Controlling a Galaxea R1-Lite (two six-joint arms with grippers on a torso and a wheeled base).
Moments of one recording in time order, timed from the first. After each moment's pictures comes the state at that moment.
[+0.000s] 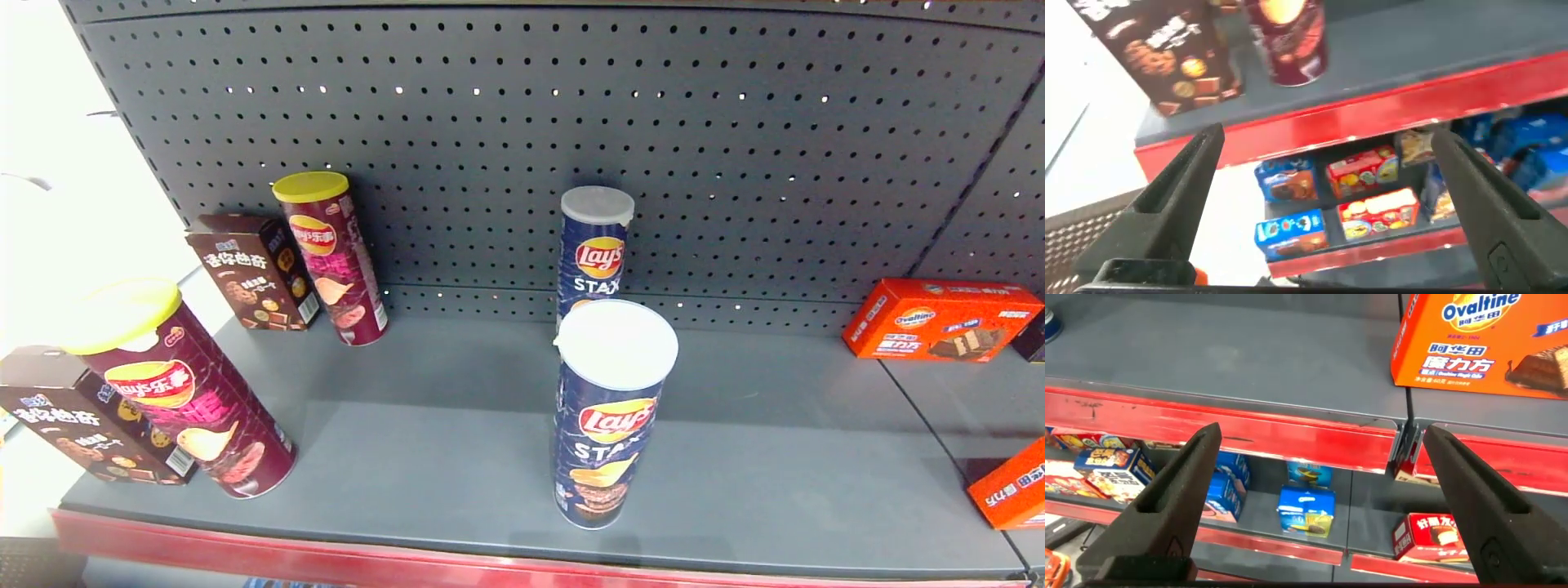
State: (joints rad) left arm -0.04 0.08 0.00 -0.06 -0.08 0.19; right arm 0.08 0.09 0.00 0.00 0.00 -0.01
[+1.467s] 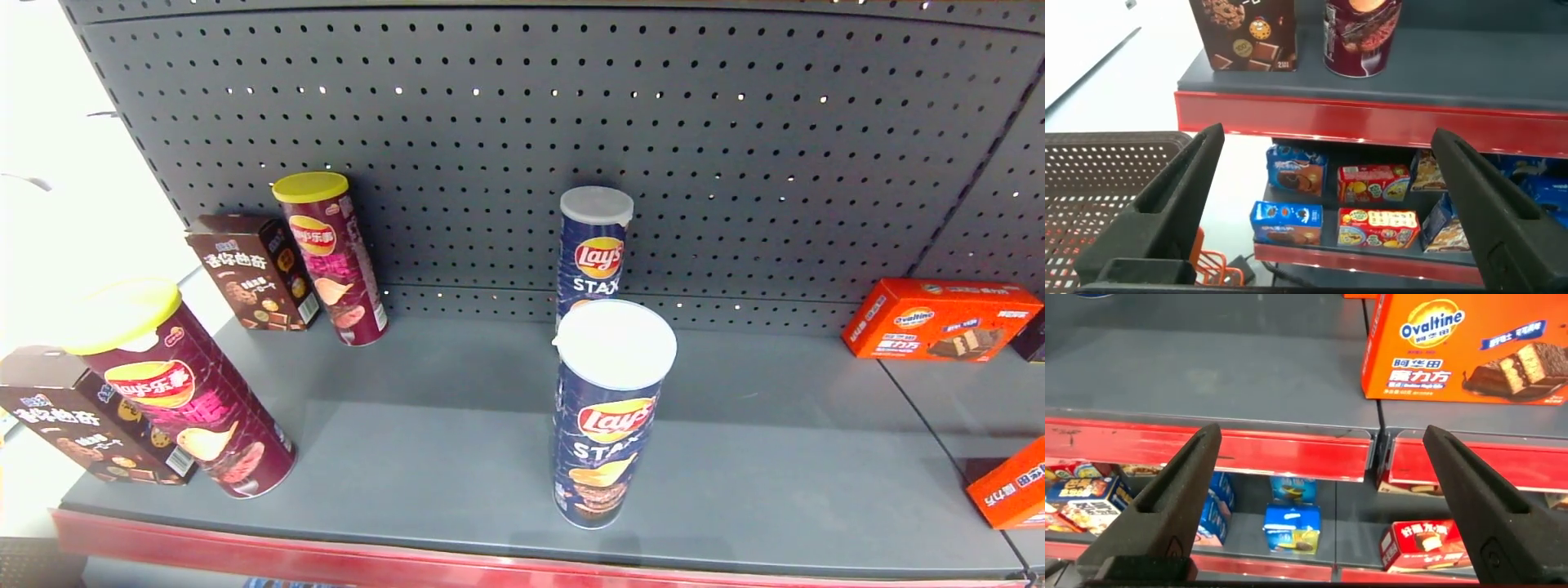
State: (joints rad) left arm 0.00 0.00 0.00 0.00 0.04 -0.01; right arm 0.00 0.02 0.00 0.00 0.01 -0.01
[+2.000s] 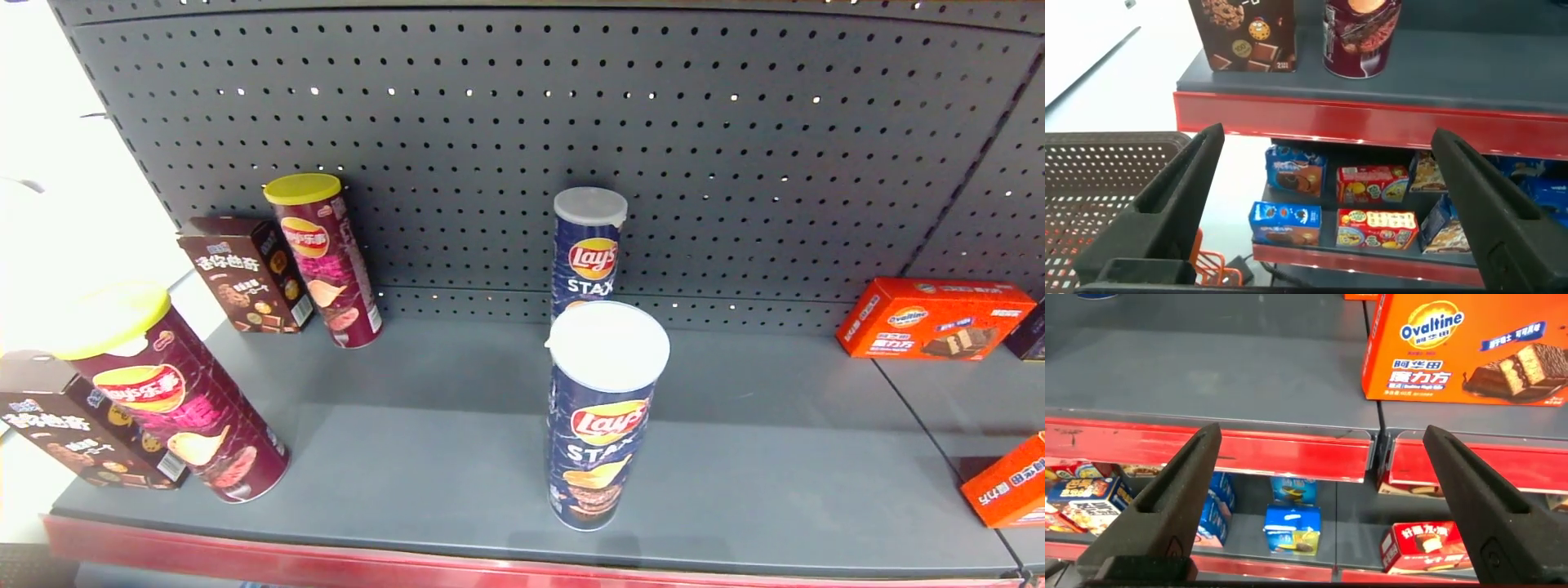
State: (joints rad) left arm 0.00 0.00 0.00 0.00 0.04 -0.01; right arm 0.00 0.01 0.00 0.00 0.01 0.00
